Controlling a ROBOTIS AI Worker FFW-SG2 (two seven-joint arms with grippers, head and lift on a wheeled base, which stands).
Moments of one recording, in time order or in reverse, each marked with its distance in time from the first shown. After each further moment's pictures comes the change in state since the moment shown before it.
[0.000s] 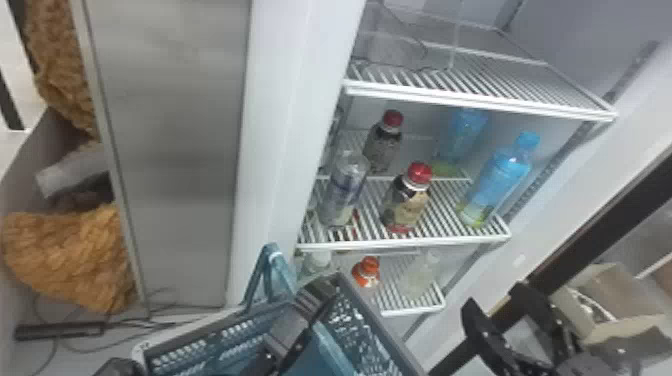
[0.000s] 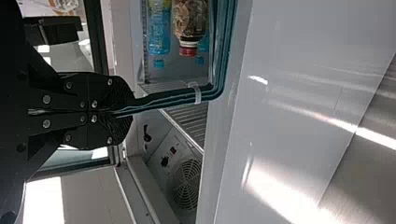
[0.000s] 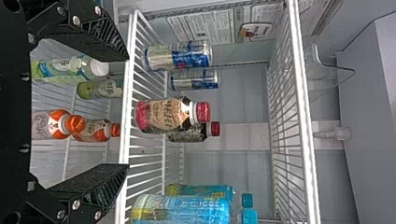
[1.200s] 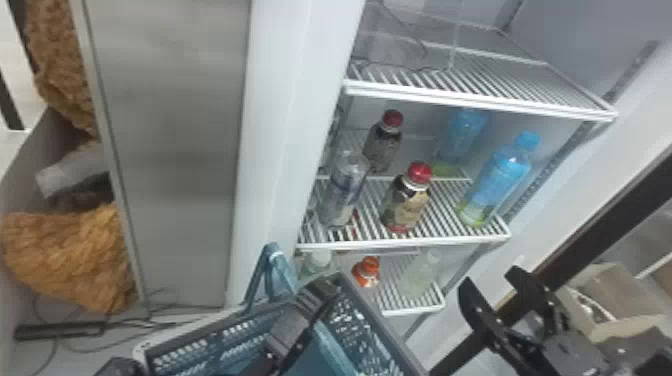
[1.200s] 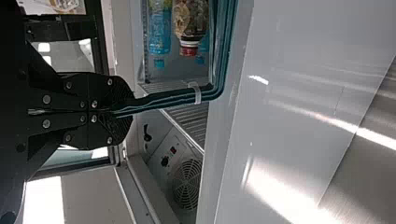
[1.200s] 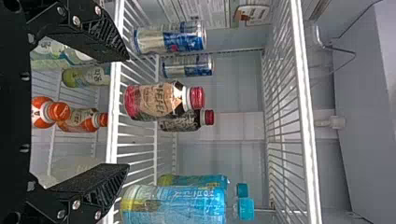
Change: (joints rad) left arm -0.002 -0.001 -0.002 0.002 0.002 0.000 0.000; right arm -0.134 0.006 0.000 0.064 0.042 0.034 -0.014
